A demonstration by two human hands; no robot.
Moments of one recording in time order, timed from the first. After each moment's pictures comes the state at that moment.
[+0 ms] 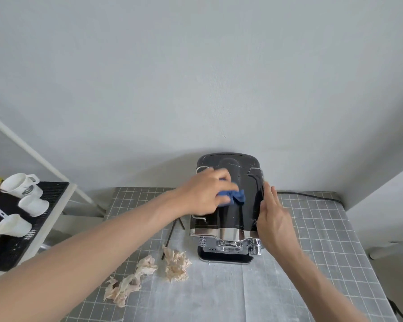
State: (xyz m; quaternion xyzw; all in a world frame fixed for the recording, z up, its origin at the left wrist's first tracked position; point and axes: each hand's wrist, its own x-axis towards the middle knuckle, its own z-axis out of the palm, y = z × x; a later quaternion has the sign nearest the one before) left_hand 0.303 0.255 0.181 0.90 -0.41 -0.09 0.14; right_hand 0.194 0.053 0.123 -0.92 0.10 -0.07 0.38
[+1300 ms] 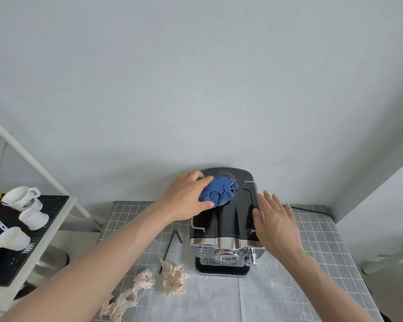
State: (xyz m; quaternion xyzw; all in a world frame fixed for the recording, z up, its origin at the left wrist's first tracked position) left_hand 0.300 0.283 0.205 0.95 -0.28 -0.04 0.08; right_hand 0.196 0.035 0.141 -0.98 0.07 -0.05 0.18
